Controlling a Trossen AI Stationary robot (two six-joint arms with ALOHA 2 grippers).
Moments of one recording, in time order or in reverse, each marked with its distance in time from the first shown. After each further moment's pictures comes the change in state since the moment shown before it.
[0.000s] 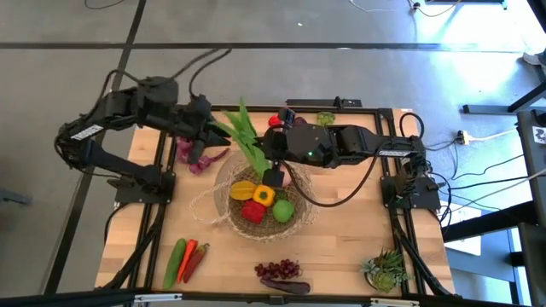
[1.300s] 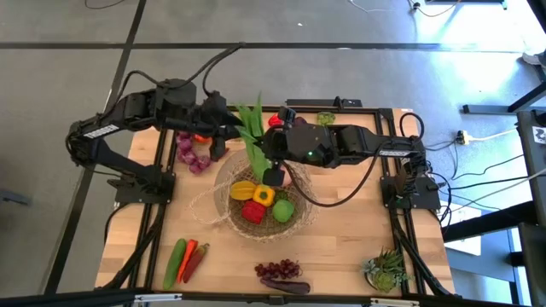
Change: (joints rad) left arm -0.018 0.085 0.001 0.101 -0.162 0.105; right arm 0.000 0.000 0.000 0.000 0.007 -0.028
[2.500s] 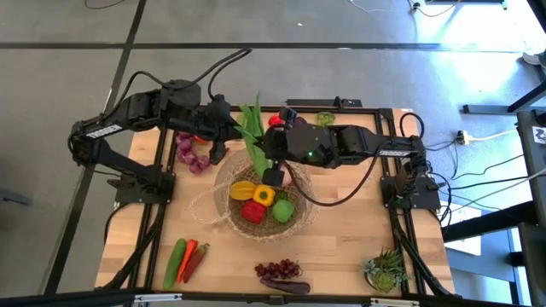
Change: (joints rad) left arm 0.000 0.011 -0.001 -0.001 0.058 0.058; right arm -0.002 -0.001 0.000 -0.008 -0.002 0.057
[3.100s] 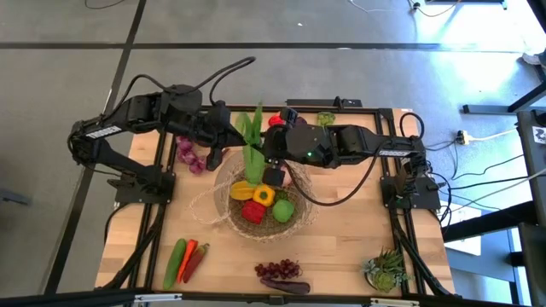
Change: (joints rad) left arm -0.043 0.000 0.000 -0.036 0.027 0.000; right arm -0.001 0.000 0.000 -0.025 0.036 -0.007
